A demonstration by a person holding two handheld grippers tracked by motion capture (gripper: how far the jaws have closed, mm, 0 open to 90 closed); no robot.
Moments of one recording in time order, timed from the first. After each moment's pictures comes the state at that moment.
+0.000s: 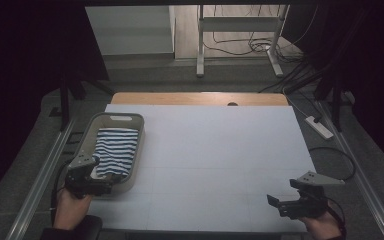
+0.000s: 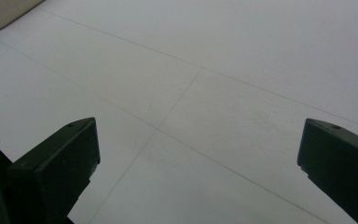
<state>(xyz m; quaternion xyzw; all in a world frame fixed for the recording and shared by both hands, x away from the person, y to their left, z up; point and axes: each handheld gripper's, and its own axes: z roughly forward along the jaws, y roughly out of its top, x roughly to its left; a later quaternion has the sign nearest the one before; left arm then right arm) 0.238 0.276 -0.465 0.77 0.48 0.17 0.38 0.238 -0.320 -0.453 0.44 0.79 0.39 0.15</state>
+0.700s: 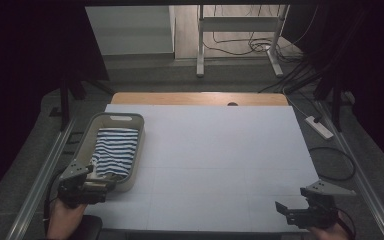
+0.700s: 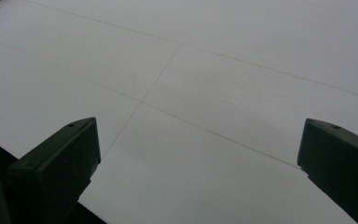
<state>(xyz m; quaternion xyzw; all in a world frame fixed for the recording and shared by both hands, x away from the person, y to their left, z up) 0.218 0.286 -0.474 0.76 0.49 0.18 0.39 0.217 -0.334 -0.453 0.47 0.79 0.37 0.16</state>
